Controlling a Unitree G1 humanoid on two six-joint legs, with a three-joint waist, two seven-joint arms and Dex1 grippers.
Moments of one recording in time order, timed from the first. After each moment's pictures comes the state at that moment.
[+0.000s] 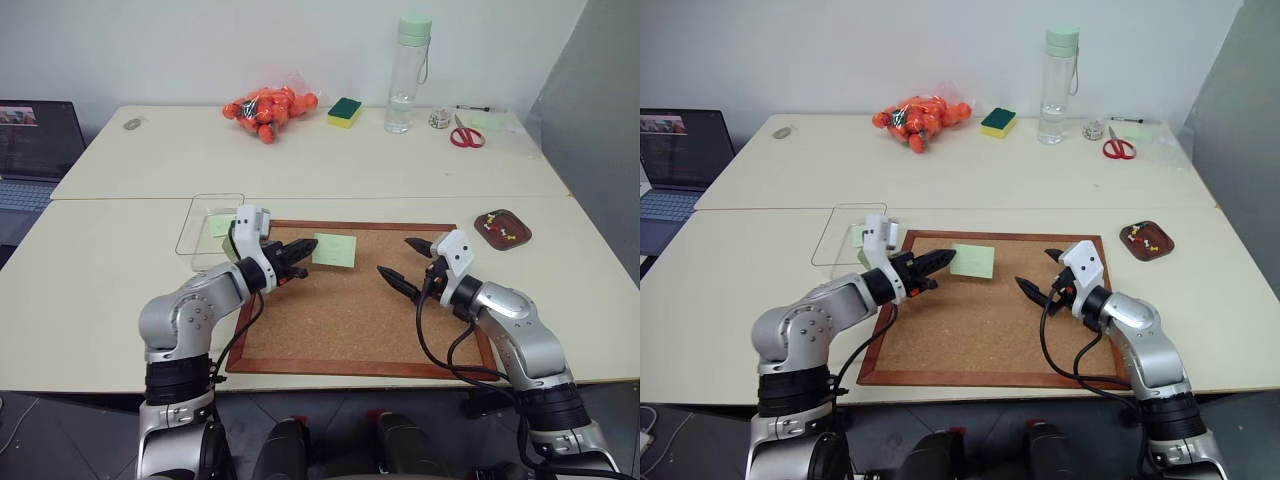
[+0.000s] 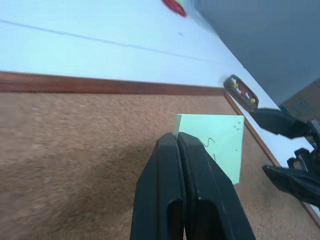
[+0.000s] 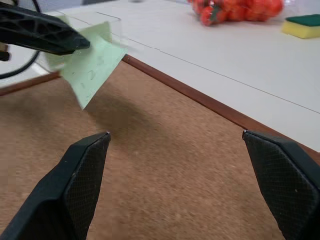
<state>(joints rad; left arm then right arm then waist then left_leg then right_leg) -0.43 0.26 0.26 -0.20 -0.65 1.06 -0.43 -0.27 -0.37 0.08 -0.12 0.27 0.30 0.70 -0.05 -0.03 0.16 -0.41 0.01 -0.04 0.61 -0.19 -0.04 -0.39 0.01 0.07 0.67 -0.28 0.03</state>
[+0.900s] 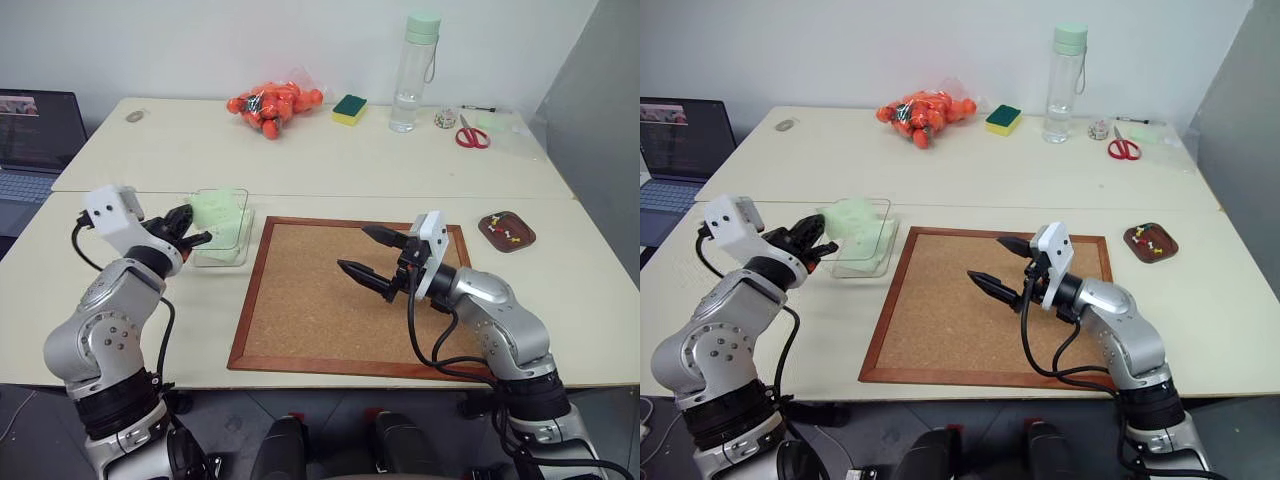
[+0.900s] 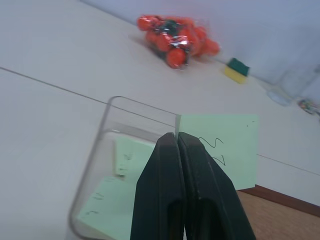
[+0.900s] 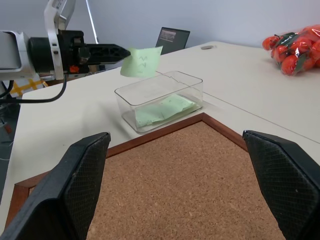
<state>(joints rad) -0.39 0.34 0.57 -0.26 -0.62 0.88 -0.04 -0.37 -0.29 0.12 -0.23 0.41 0.43 0.74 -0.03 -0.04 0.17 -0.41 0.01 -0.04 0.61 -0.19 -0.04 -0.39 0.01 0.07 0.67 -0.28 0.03</state>
